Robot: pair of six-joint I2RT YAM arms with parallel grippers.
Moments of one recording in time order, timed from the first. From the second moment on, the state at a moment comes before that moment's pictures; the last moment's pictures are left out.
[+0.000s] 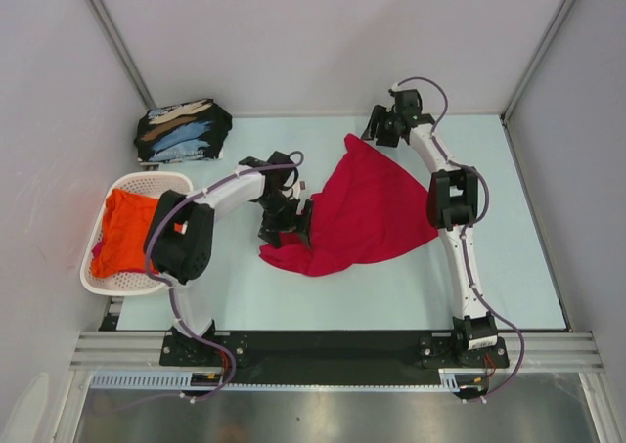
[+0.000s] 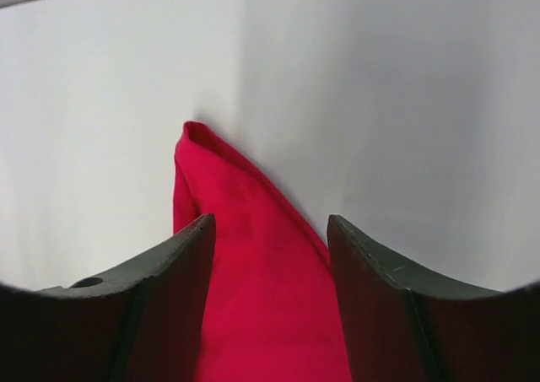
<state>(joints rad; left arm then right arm) -0.47 1.90 1.36 -0.98 0.41 -0.31 0.17 2.65 2.46 -0.55 -0.29 0.40</state>
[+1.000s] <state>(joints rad) -0.38 1.74 1.44 -0.93 0.20 -0.44 0.18 2.79 2.52 -0.35 -0.50 0.50</state>
